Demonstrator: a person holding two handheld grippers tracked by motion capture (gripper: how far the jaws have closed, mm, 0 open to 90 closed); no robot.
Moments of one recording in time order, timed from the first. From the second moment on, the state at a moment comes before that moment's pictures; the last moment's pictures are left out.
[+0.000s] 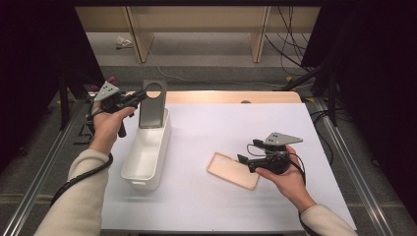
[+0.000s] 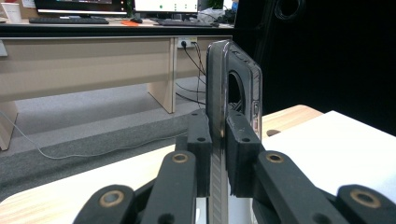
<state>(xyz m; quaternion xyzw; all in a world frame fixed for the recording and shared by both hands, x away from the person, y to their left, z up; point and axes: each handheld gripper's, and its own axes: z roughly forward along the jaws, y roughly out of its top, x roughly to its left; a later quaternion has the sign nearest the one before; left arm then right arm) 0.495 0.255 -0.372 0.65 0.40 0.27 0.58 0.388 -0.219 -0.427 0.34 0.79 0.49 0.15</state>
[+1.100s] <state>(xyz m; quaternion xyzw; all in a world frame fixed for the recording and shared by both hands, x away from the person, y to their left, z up) 0.514 0.252 -0.385 0.67 0.42 0.25 0.56 0.389 -0.220 -0.427 0.34 0.79 0.49 0.15</state>
